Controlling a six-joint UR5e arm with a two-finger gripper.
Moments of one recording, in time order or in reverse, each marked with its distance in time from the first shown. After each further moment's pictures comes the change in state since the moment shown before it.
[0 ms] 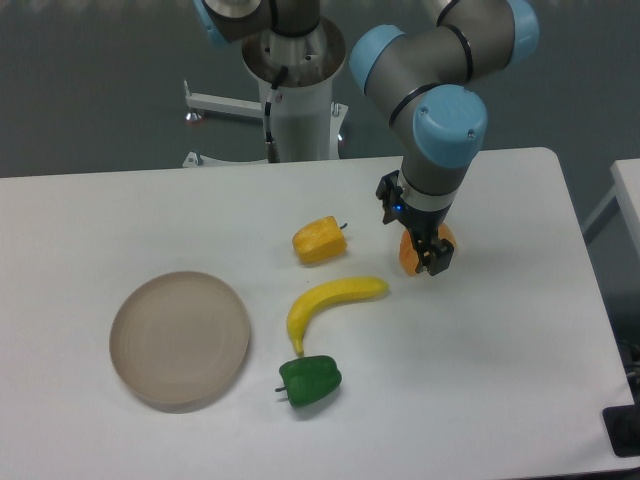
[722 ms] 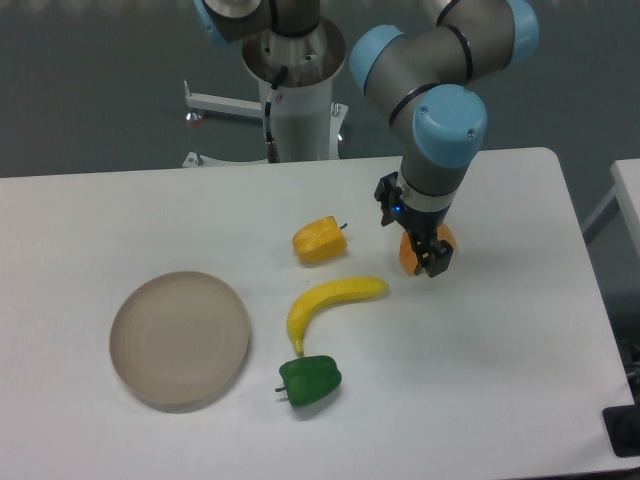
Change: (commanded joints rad) arm -0.017 -0.031 0.020 0.031 -0.038 -0.020
